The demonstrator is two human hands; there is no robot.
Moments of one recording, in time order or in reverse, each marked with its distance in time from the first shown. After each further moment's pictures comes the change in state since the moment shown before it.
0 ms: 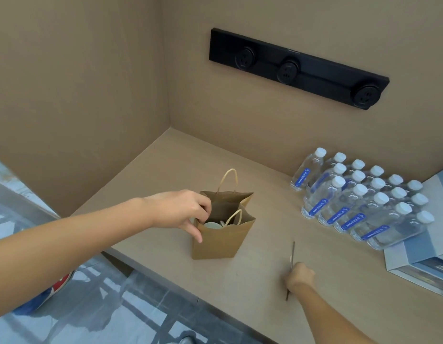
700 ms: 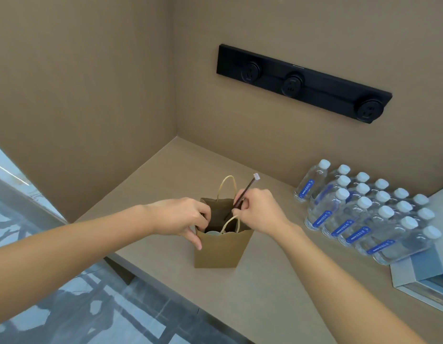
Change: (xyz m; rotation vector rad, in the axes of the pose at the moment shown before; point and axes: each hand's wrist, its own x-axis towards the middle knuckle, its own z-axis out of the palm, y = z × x) left_hand -0.007 0.000 0.001 0.006 -0.048 -0.035; right_hand -0.116 -0.183 -0.125 0.023 0.086 -0.972
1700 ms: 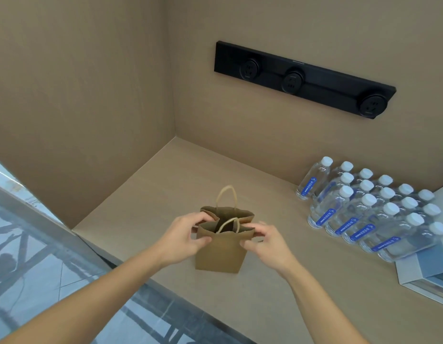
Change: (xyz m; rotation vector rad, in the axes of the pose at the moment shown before) left_hand 0.000 0.026 0.059 -0.714 0.514 -0.491; right_hand -0.042 0.043 0.050 0.600 -0.044 0.162
